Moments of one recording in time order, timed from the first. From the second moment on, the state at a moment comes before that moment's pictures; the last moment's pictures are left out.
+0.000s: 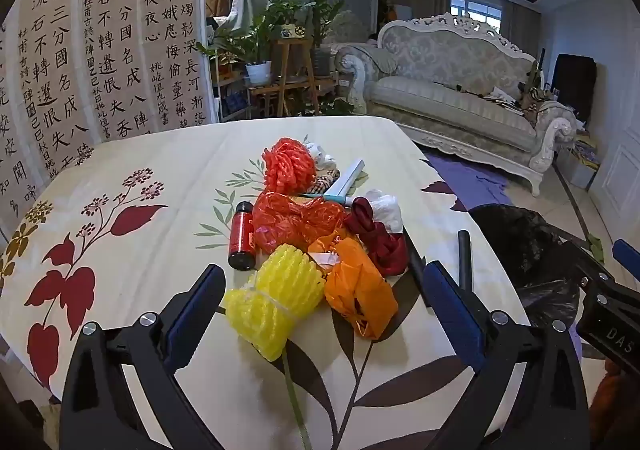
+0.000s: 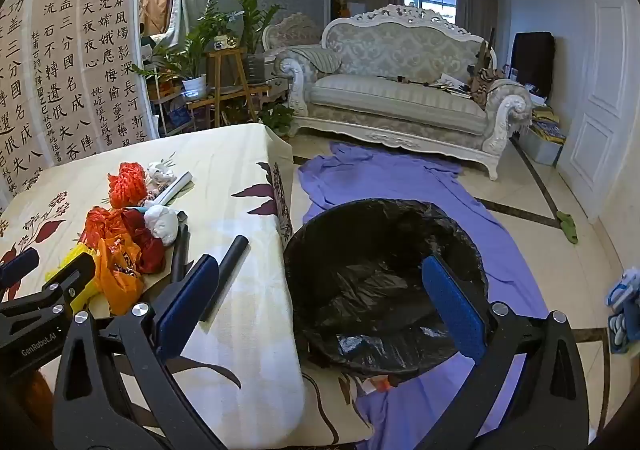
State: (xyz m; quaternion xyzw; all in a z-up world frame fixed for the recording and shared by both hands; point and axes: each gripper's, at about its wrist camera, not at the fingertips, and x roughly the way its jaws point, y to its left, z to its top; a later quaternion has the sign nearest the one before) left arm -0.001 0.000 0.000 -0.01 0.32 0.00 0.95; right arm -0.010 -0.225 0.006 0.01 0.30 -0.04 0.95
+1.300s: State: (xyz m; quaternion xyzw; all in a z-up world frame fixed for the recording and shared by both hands) left arm 0.001 -0.003 0.002 0.00 0.33 0.01 0.95; right arm -0.011 -0.236 0.001 0.02 0.31 -0.06 0.95
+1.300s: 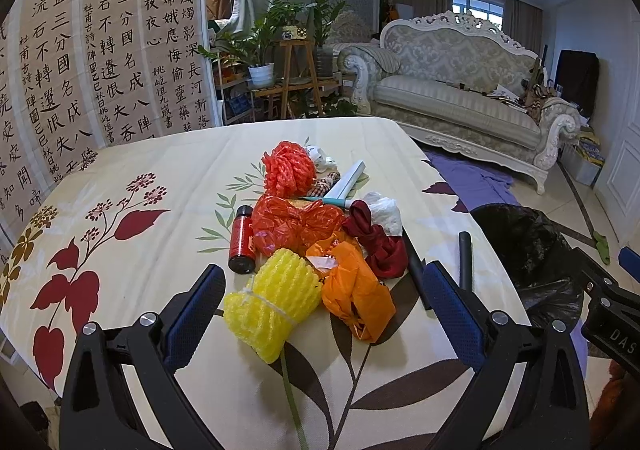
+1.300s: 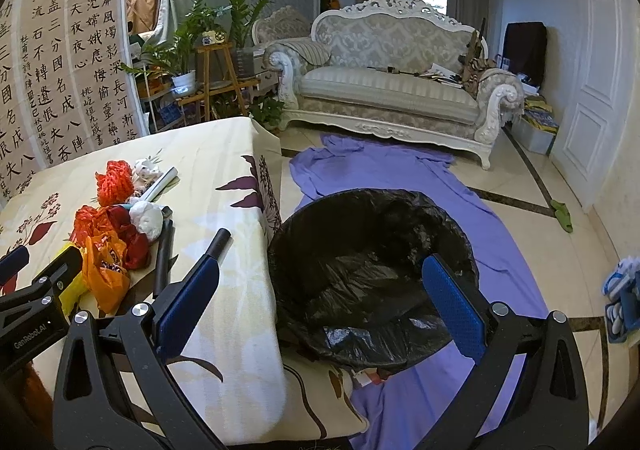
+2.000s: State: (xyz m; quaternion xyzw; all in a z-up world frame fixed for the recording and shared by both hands) left arm 0.002 -0.007 -0.002 0.00 0.33 0.01 0.94; right arm -0.009 -0.236 -0.004 0.02 0.32 -0.06 0.95
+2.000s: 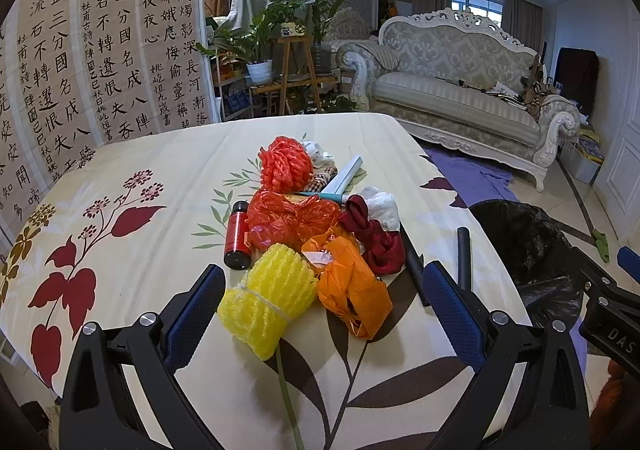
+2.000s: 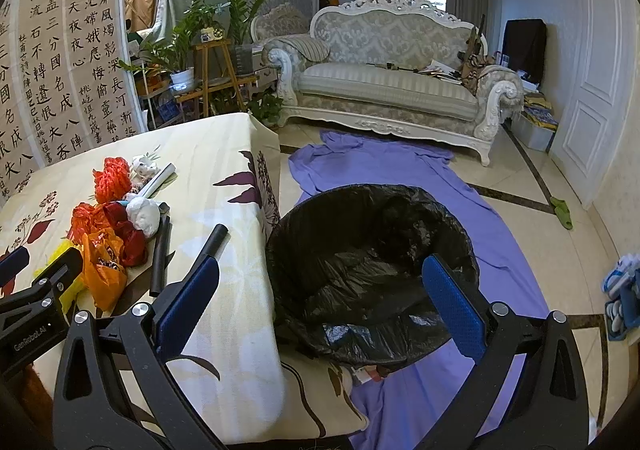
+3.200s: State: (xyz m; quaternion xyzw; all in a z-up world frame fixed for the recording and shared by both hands) left arm 0.000 -0.010 -0.009 0.00 0.34 0.01 0.94; right arm -0.008 -0.238 -0.010 0.03 0.33 -0.06 0.94
